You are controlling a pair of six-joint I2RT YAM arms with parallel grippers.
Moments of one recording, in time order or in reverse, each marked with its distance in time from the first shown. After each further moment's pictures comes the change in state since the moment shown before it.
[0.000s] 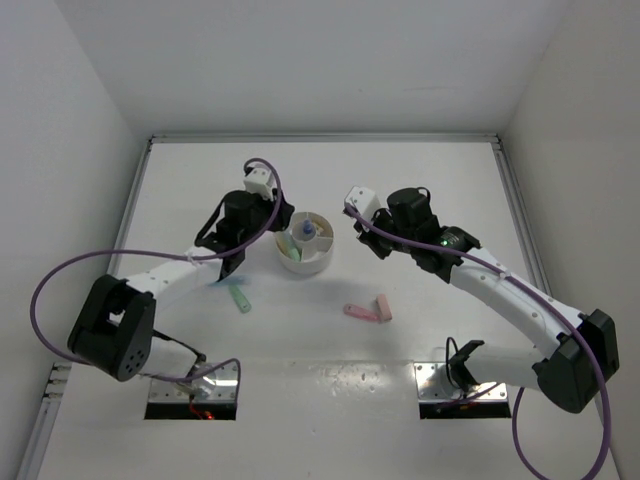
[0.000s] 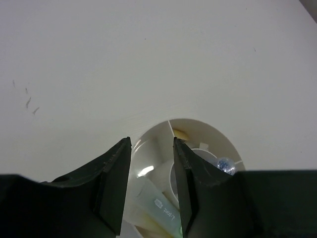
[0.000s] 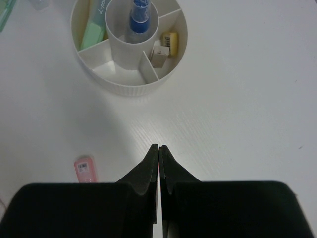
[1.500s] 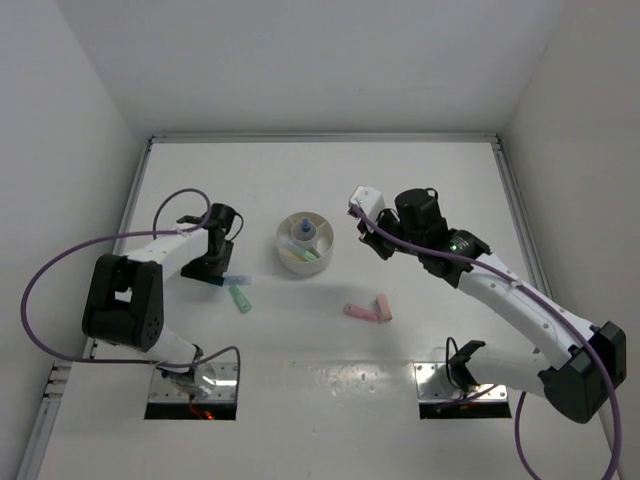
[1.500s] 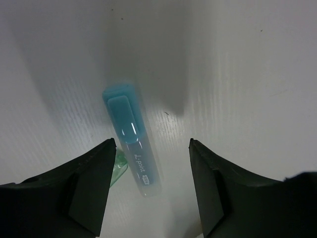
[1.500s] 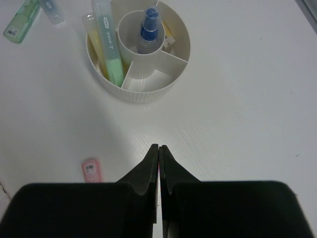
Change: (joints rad) left arm 0.258 0.121 0.127 -1.145 -0.405 -1.381; right arm 0.000 -0.057 -0.002 -0.004 -0.037 0.000
